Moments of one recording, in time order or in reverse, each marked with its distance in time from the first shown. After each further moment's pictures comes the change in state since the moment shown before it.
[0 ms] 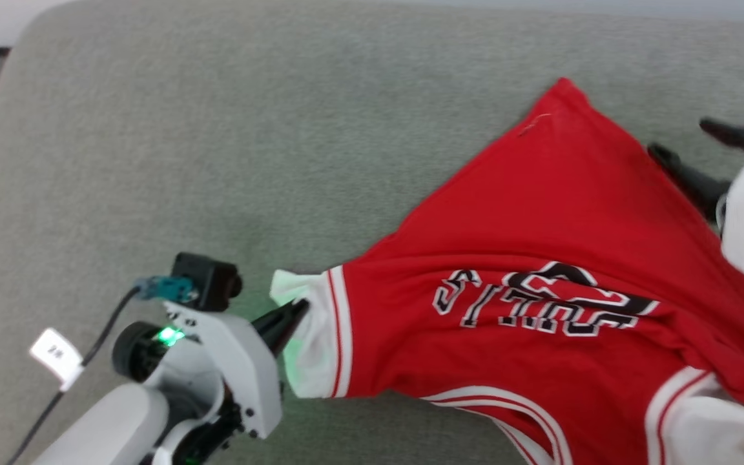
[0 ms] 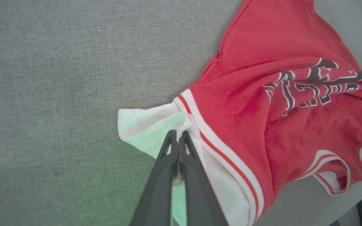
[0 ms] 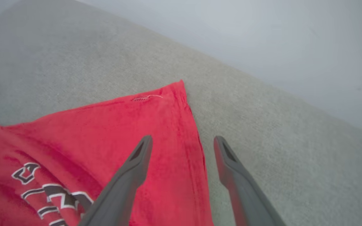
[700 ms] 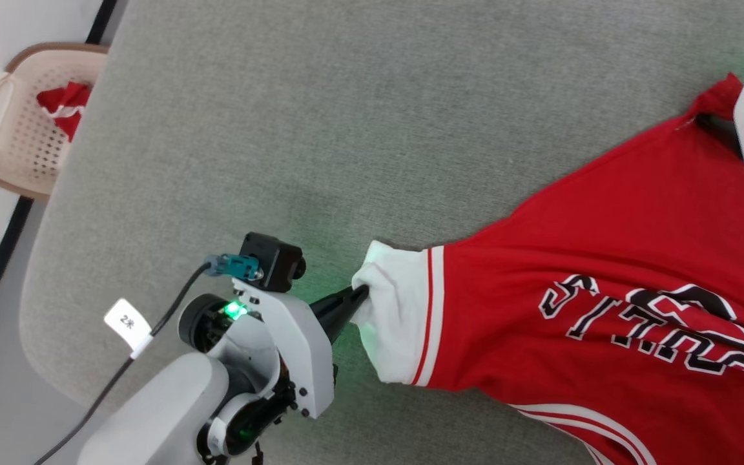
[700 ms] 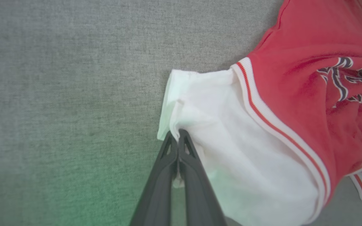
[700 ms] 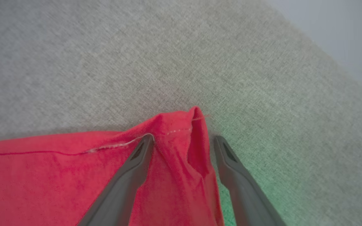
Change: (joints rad) left arm -0.128 -0.152 -0.084 0.180 0.017 -0.121 -0.038; right arm -0.498 -0.058 0.515 0.665 0.126 0.000 -0.021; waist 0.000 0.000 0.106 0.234
